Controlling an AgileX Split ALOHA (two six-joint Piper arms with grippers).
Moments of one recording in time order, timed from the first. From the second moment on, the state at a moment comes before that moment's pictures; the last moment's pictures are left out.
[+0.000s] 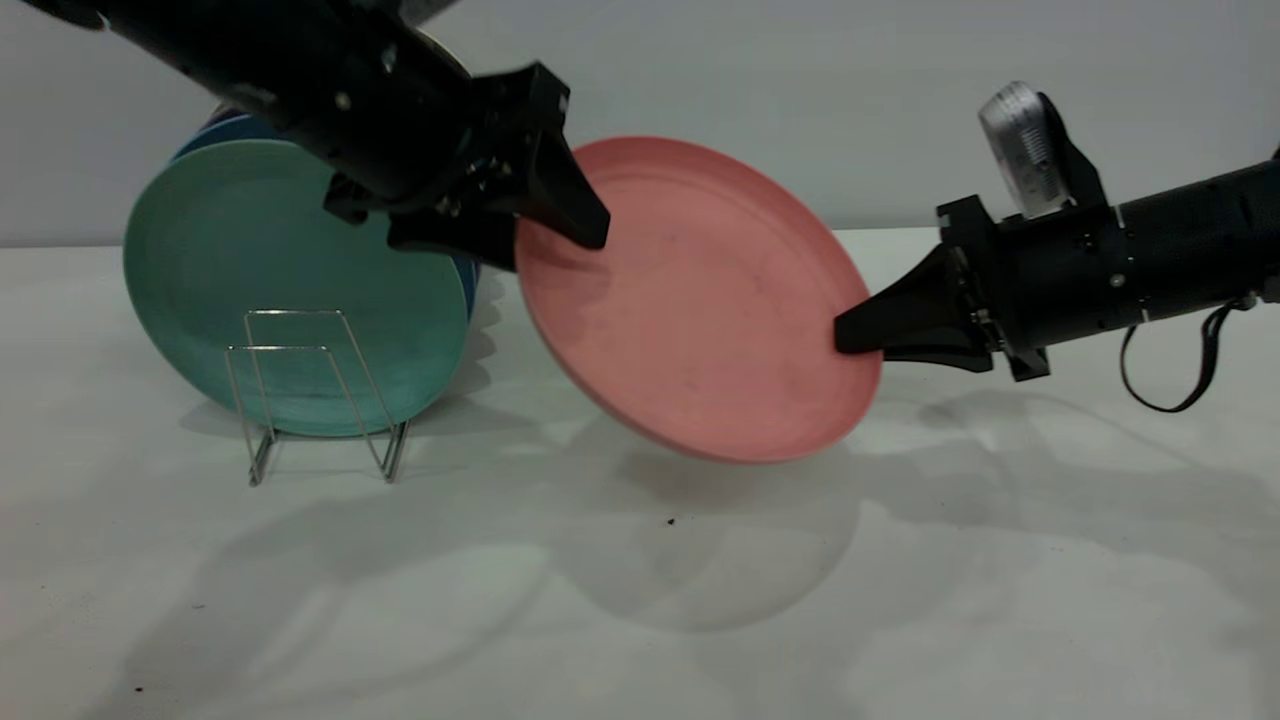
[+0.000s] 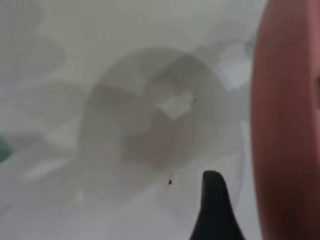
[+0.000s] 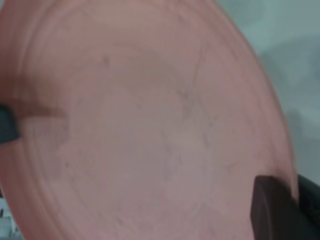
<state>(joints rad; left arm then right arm) -0.31 1.96 -1.19 -1.07 0.42 0.79 0.03 2.32 -1.19 1.61 0.99 -1.45</state>
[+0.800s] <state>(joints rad) -0.31 1.95 -1.20 -1.13 0.42 0.92 0.04 2.14 -1.19 1.58 0.99 -1.44</state>
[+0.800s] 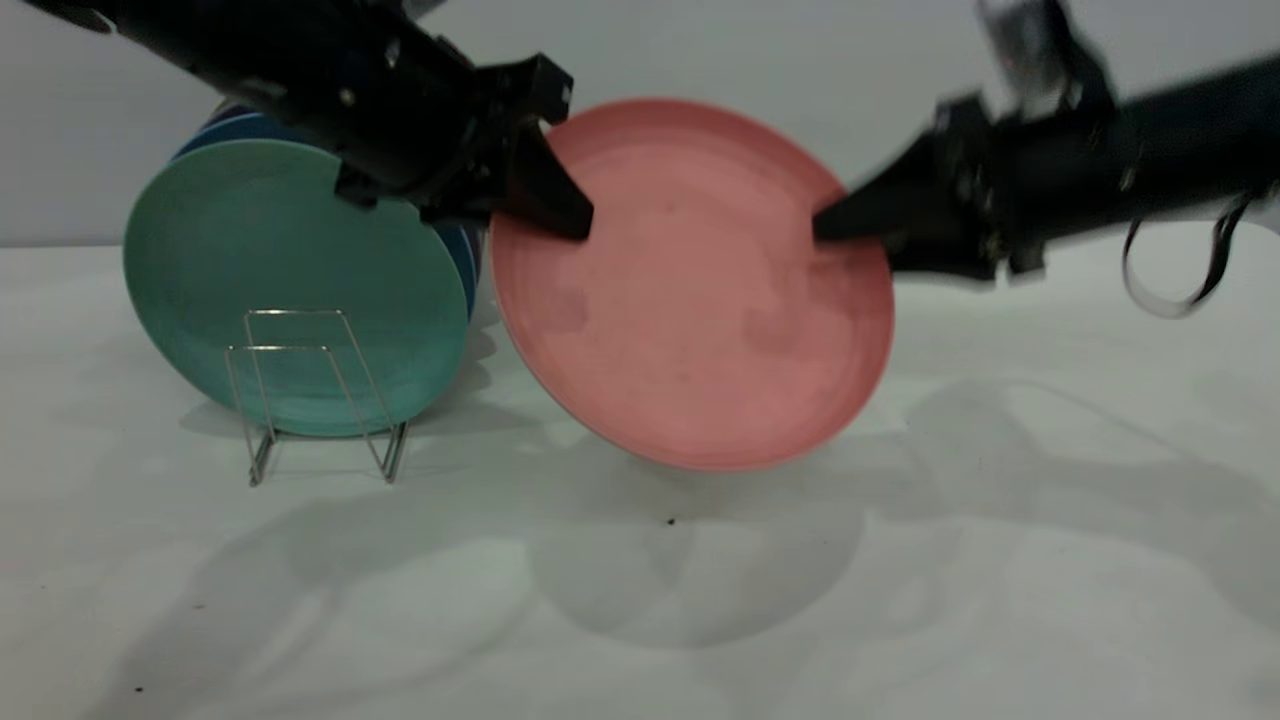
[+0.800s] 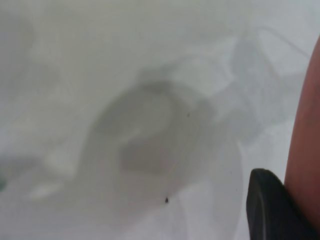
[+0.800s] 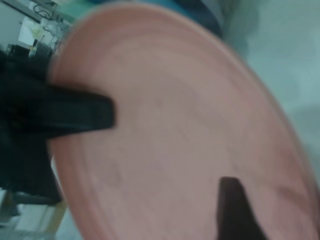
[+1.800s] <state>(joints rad) 0.02 1.56 -1.20 -0.87 0.59 1.98 -0.09 0.99 -1.00 0.72 1.22 -0.67</state>
